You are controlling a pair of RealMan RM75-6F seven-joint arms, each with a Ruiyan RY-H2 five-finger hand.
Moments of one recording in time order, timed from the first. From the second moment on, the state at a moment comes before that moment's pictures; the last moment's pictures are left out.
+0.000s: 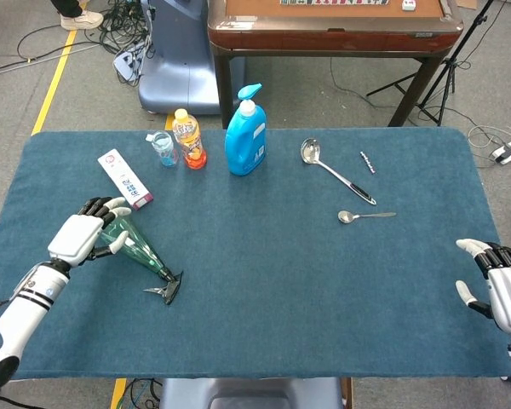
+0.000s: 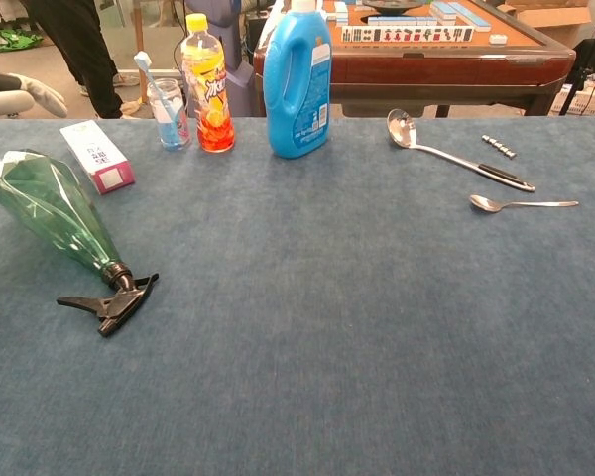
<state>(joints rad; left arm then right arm) -0.58 -1.11 -0.19 -1.55 1.33 0.89 -0.07 0.06 -0.99 0.08 -1.71 -1.50 1.49 -0.04</state>
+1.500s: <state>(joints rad) -0.84 -1.16 -0.03 -1.38 0.48 0.68 0.43 0.06 -1.01 0.07 -1.69 -1.50 1.49 0.00</state>
